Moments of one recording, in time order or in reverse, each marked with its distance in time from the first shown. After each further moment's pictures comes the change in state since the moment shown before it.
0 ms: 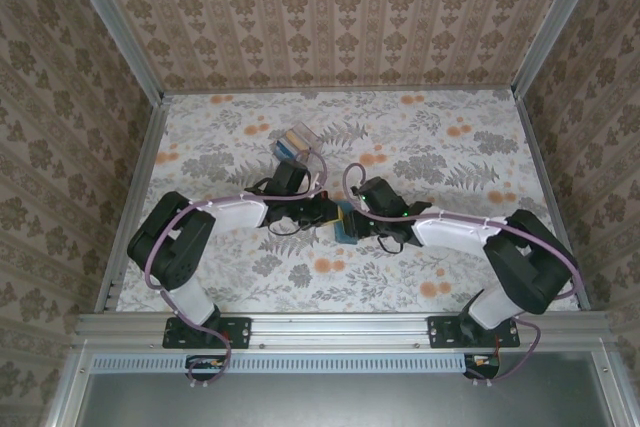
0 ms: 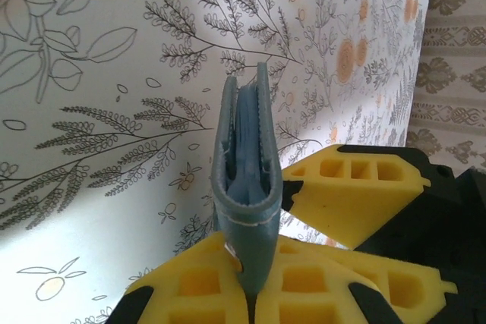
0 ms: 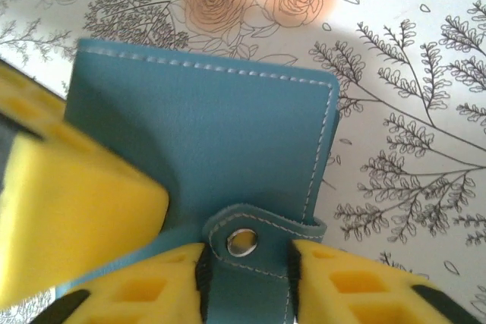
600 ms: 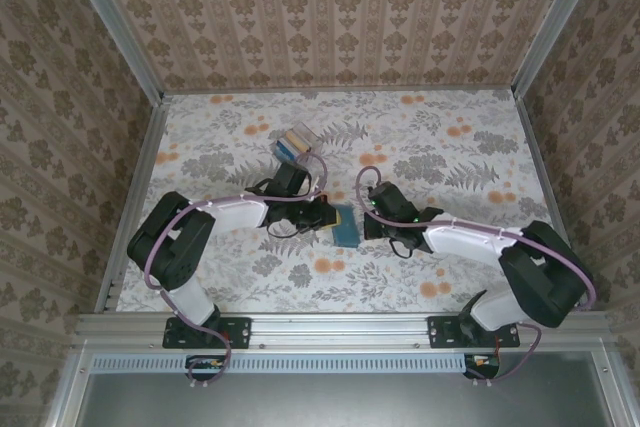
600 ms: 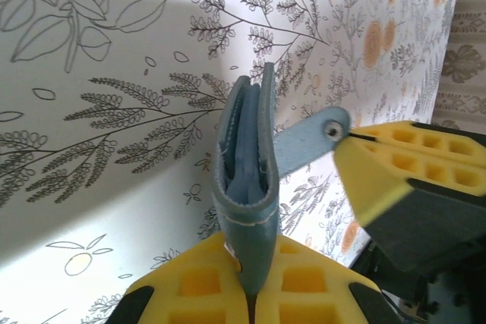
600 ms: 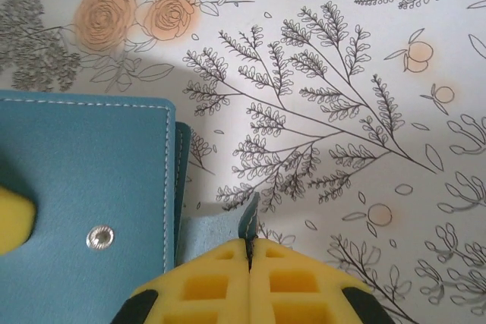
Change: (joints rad) left arm -0.001 0.000 0.006 -0.081 -0.021 0.056; right arm -0.032 -0.135 -0.107 -0.028 0.151 0.042
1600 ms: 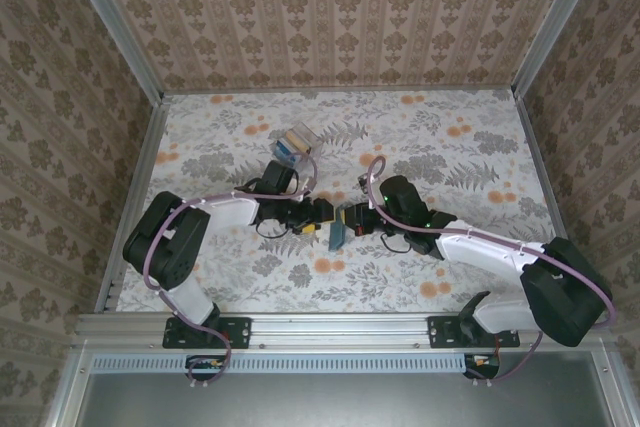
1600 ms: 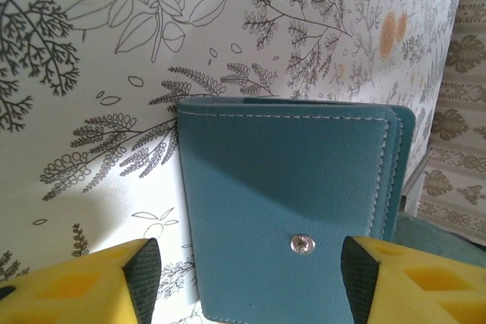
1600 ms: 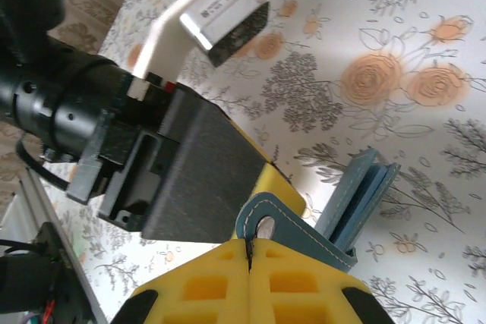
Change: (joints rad) left arm 0.090 -0.011 -0.036 -0.038 0.081 0.097; right arm -0.002 -0.102 -0.034 0.278 -0.393 0.036
